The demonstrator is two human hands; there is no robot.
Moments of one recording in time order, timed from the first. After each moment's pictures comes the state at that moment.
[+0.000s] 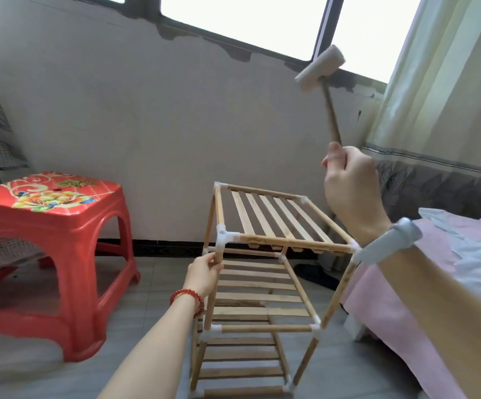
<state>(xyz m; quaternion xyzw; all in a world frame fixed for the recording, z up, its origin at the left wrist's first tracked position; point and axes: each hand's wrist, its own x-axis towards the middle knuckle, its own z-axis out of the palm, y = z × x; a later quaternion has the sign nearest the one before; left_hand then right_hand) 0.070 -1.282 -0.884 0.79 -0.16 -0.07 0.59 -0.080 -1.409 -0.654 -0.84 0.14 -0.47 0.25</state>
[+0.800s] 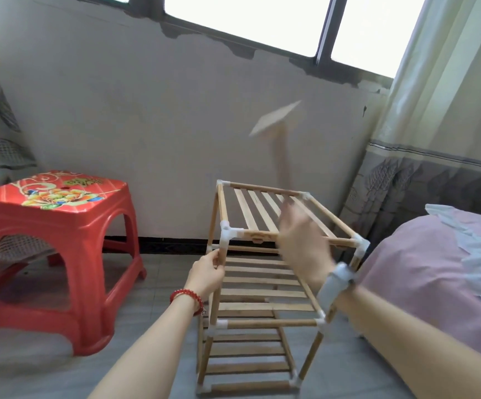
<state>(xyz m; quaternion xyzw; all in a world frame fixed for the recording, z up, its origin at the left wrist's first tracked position) 0.065 -1.271 -0.878 0.82 -0.20 -0.06 0.53 -0.075 -1.375 -0.721 -0.93 0.14 -0.28 0.22</state>
